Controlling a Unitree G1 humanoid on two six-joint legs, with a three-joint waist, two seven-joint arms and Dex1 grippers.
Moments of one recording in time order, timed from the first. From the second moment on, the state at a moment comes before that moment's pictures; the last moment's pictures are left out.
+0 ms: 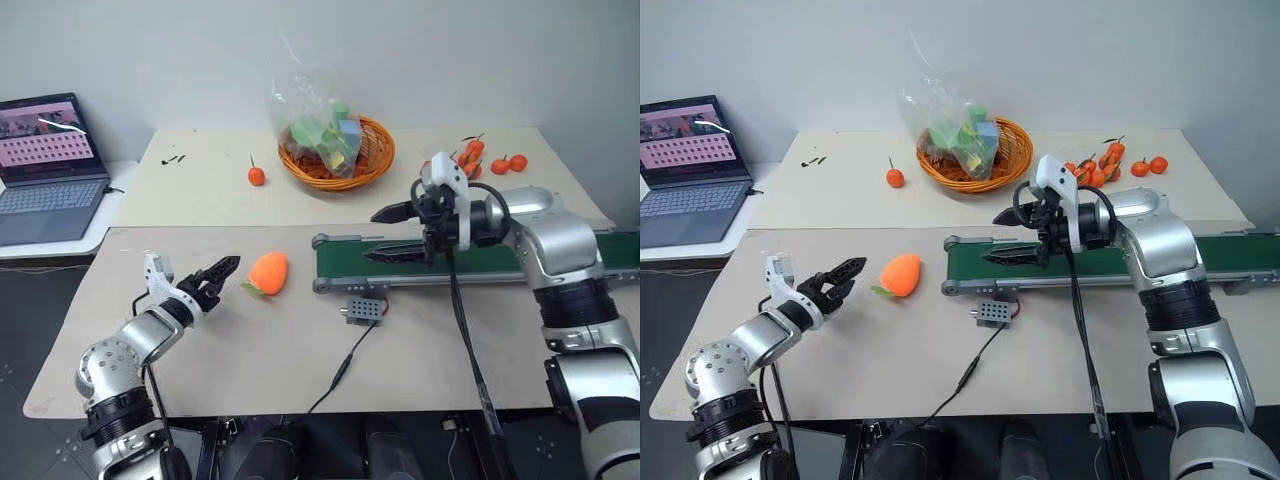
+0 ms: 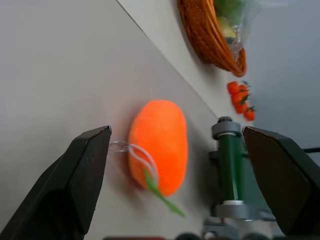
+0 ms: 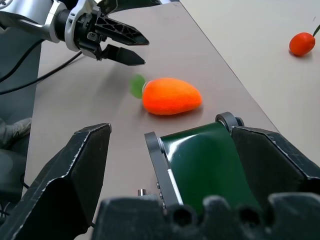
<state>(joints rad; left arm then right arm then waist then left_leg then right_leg) -0.35 0.18 0.65 0.05 -1.15 1.11 -0.01 -0.85 -0.68 0.15 0.15 0.36 0.59 1.27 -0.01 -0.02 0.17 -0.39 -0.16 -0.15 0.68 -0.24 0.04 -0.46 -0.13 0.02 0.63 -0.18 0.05</state>
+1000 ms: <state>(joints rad) -0.41 0.17 0.58 0.26 -1.22 1.03 0.14 -0.84 -0.71 0.14 0.10 0.37 0.60 1.22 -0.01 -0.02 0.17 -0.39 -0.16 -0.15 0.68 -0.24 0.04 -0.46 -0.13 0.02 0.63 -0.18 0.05</state>
